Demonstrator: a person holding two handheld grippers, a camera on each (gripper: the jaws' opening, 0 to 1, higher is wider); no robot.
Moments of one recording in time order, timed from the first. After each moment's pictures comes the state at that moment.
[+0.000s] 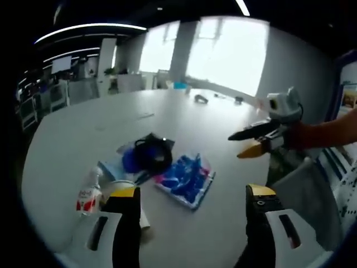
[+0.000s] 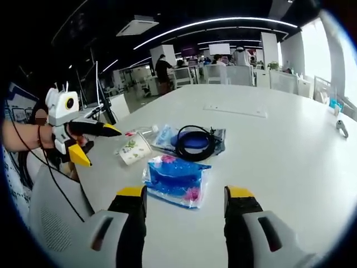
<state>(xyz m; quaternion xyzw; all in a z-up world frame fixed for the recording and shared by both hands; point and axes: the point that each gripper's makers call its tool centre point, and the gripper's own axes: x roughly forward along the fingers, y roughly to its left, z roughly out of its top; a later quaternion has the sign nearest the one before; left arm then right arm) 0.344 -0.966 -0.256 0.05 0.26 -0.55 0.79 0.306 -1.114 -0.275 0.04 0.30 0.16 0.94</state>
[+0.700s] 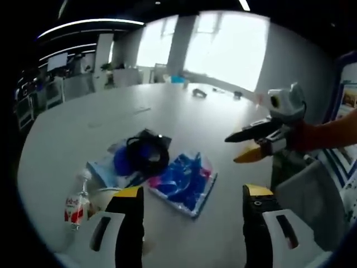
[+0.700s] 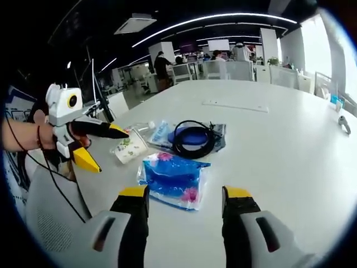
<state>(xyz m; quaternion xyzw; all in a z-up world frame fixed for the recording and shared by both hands) 0.353 -0.992 -0.275 0.06 0.28 -0.56 0.78 0.317 -1.113 -0.291 0.05 0.31 0.16 0.94</state>
